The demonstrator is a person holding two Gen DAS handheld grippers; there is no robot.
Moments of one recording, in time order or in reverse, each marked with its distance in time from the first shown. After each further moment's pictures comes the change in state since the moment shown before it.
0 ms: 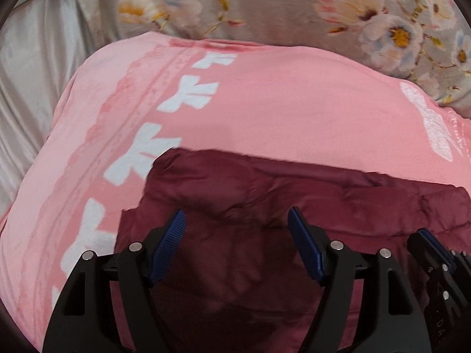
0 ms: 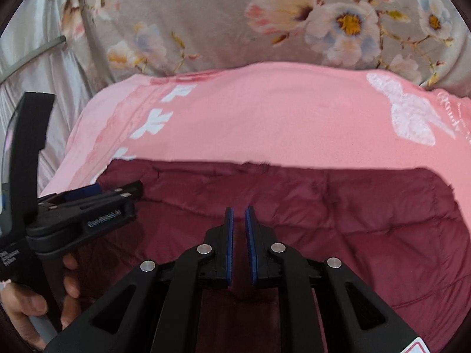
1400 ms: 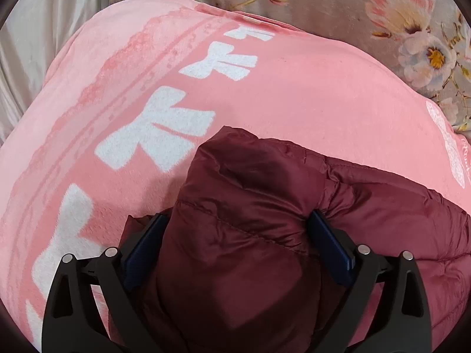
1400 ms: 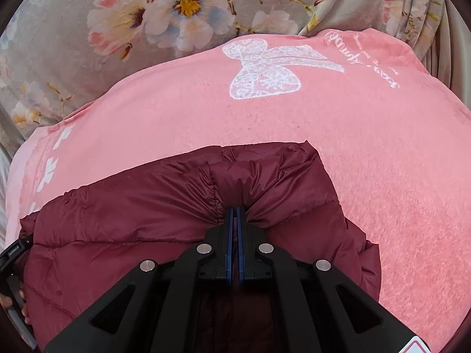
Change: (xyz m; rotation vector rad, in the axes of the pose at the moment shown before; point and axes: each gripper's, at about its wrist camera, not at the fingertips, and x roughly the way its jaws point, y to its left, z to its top) left arm 0.057 0.057 0.001 -0.125 0.056 -0.044; right arm -0.021 -0.168 -0.014 0.317 -0.014 -0.293
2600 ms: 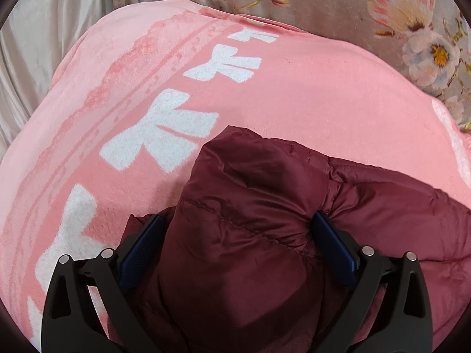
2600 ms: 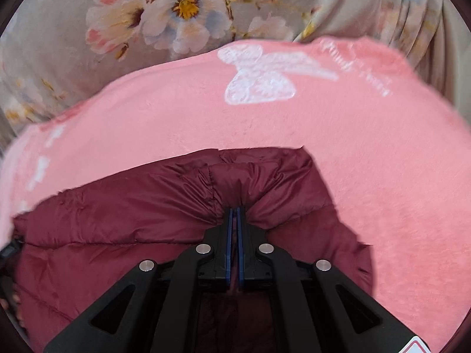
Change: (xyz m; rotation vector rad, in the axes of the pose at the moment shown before) left arm -0.003 0.000 -0.002 -0.016 -0.009 0.019; right arm -0.015 0.019 0.001 -0.050 -0.044 -0.124
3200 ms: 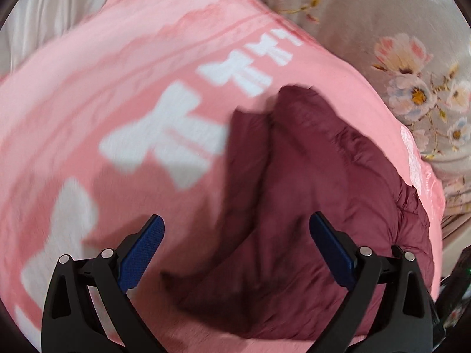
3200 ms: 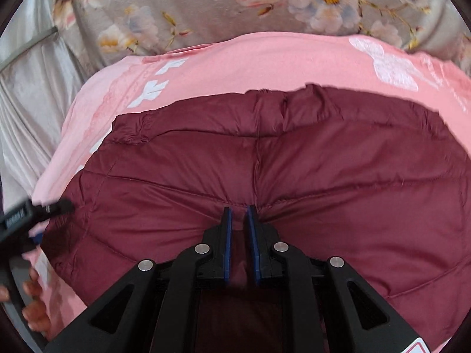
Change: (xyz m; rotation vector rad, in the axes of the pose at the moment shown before) left arm -0.082 0.096 -0.086 -0.246 0.096 -0.209; right arm -0.053 0.128 -0.092 -0.189 0.093 0.386
